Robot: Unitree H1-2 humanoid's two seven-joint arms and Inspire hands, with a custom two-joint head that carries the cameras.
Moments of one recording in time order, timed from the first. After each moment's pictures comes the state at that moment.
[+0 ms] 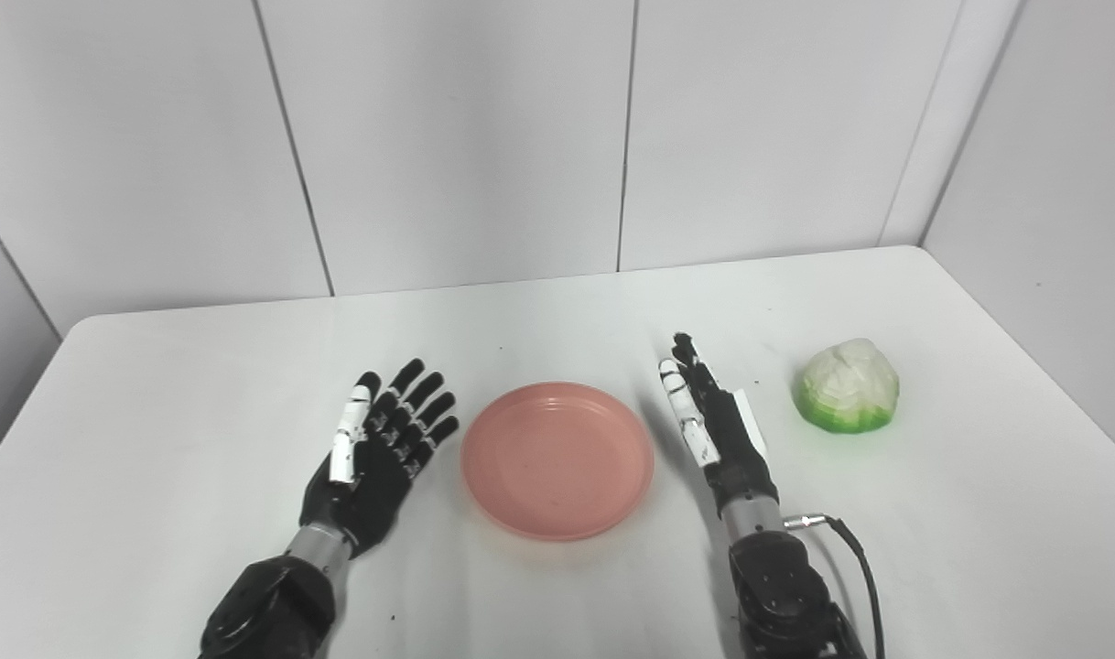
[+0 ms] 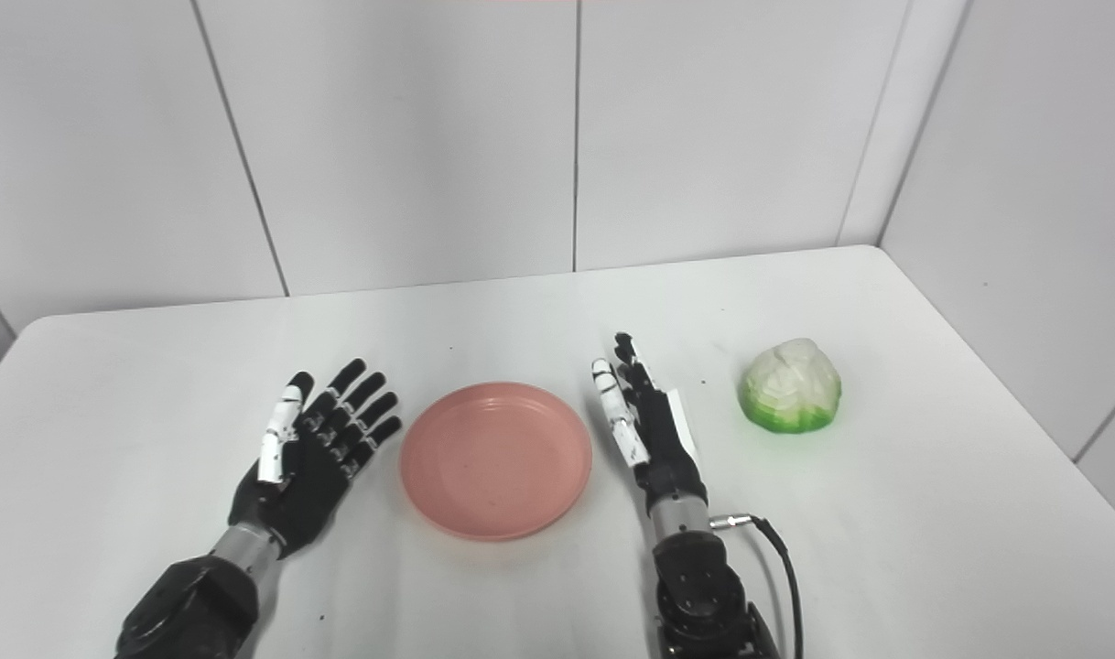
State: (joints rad) left arm -0.36 0.05 0.10 0.27 -0.48 0.29 -0.32; right arm -0.30 -0.01 0.03 0.09 -0.26 0.10 -0.16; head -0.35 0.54
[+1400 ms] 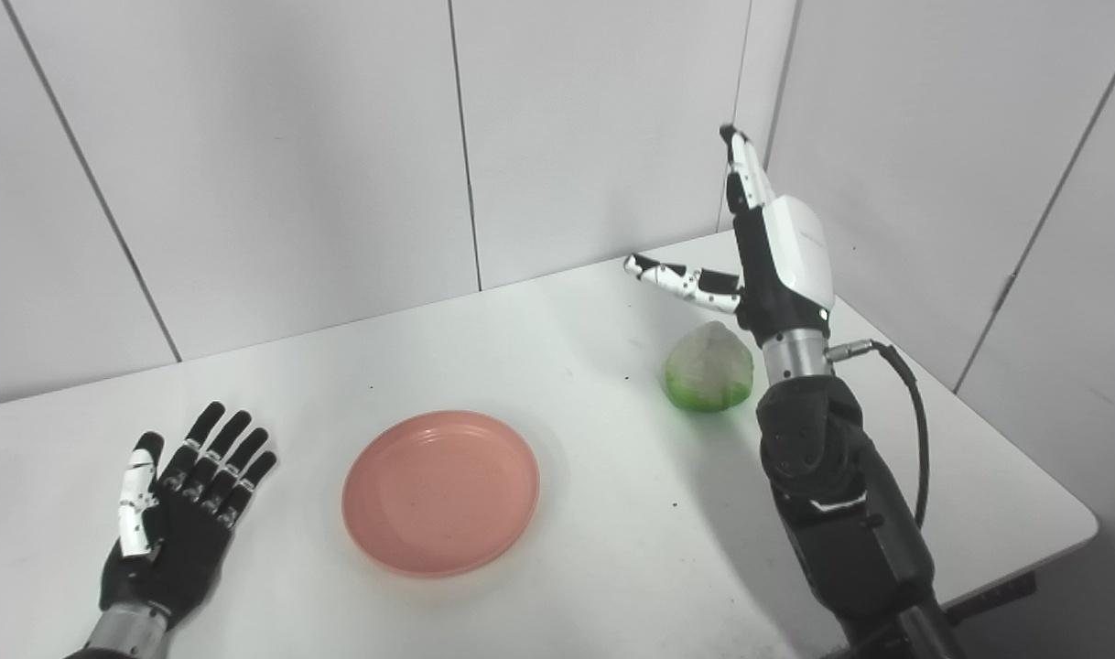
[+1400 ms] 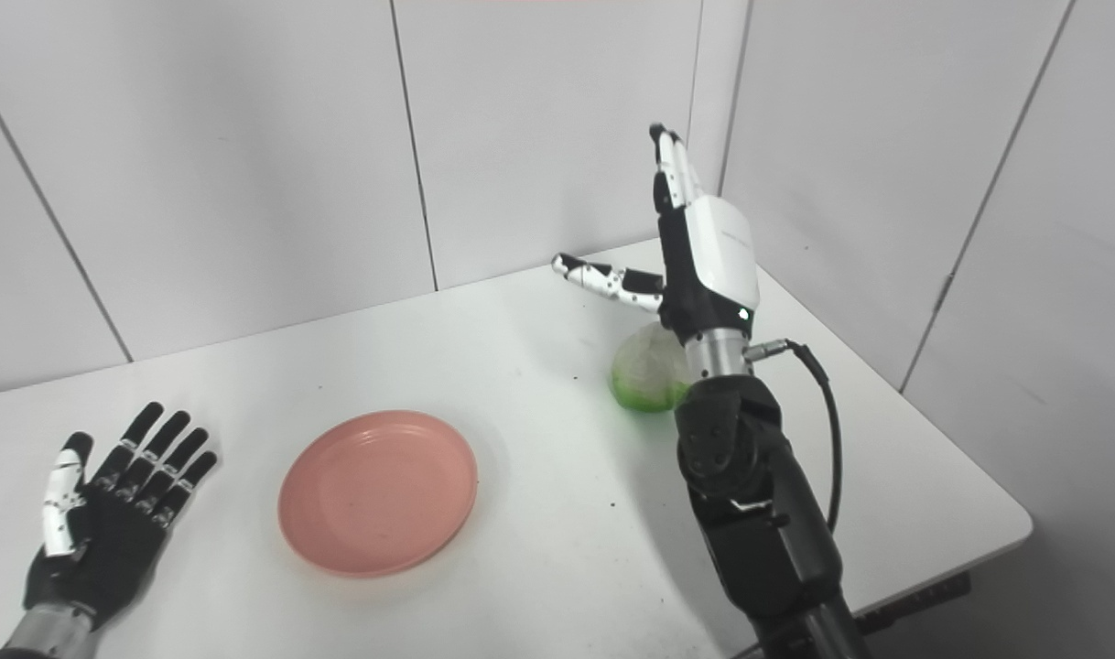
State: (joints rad) left arm -0.45 0.13 0.19 0.49 -0.54 0.22 -0.44; right arm -0.35 -0.30 -0.13 -0.19 -0.63 0.29 -0.12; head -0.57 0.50
